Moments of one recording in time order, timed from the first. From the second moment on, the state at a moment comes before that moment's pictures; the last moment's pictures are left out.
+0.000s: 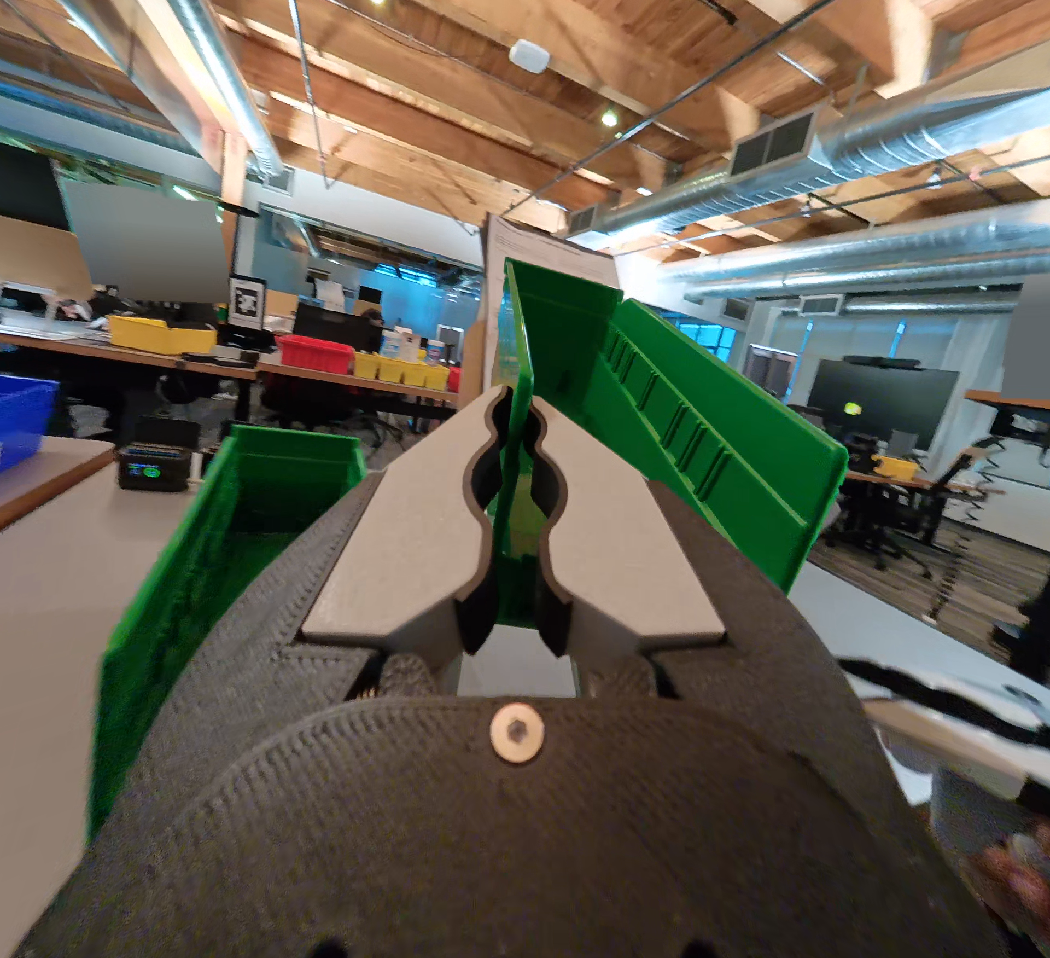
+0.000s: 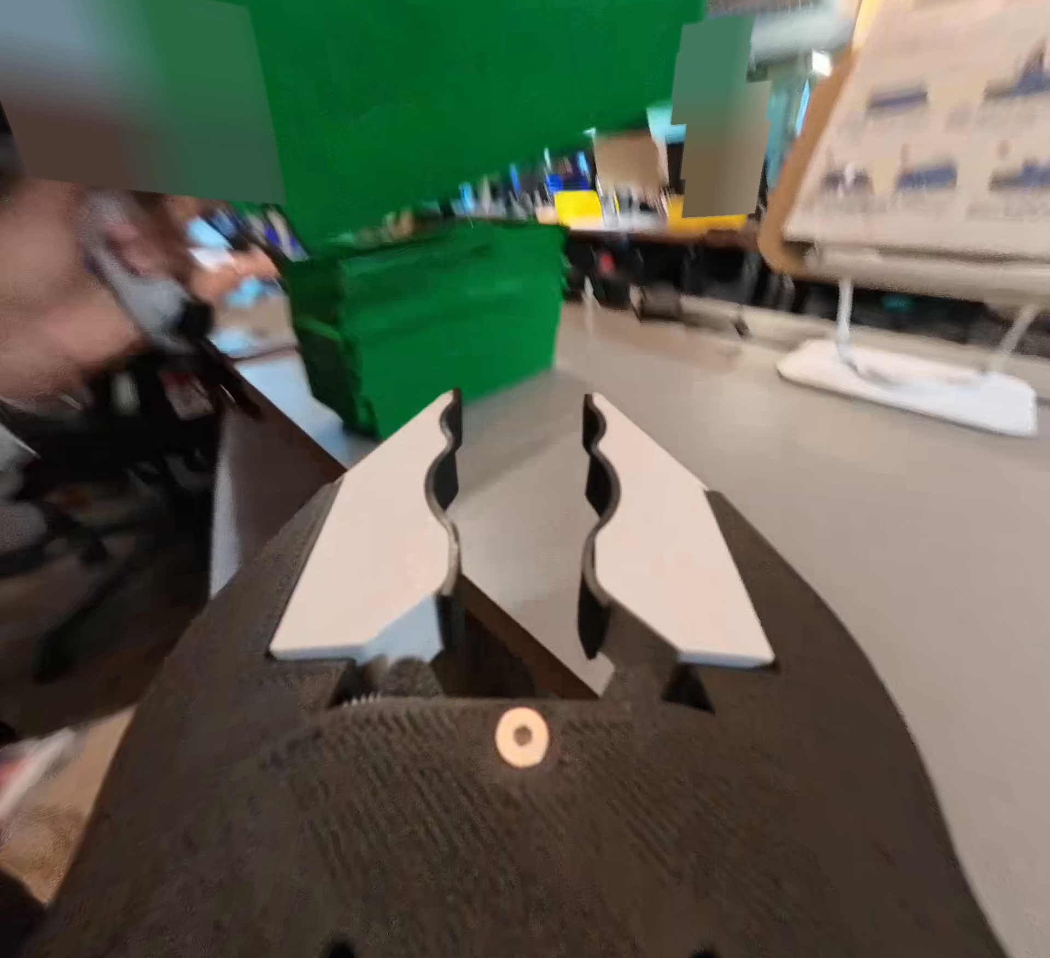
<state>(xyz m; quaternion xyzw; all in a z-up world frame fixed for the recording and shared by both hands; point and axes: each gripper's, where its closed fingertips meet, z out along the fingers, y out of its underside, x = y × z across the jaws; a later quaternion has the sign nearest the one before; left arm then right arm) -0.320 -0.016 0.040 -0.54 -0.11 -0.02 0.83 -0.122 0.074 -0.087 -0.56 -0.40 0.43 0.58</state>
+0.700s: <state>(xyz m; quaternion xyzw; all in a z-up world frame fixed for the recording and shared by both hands) -0.201 0.039 -0.083 -0.66 -0.07 -0.10 0.74 -0.139 0.049 -0.121 -0.65 -0.36 0.40 0.53</state>
